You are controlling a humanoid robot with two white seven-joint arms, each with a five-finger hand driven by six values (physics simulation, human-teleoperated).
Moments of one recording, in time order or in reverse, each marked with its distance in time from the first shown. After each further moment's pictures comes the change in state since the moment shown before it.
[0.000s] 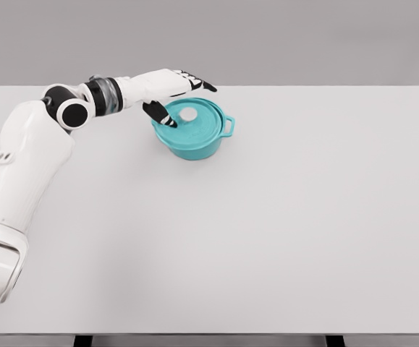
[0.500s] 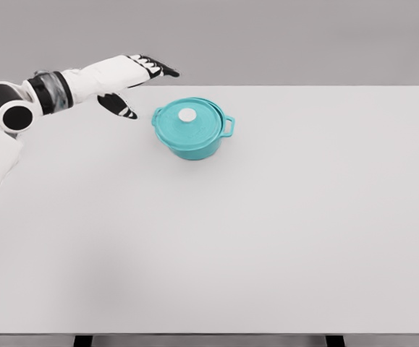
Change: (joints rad) left arm 0.100 0.219 0.045 -0.246 0.087 -0.001 -0.003; right arm 0.000 0.000 0.000 0.000 0.000 0.000 0.000
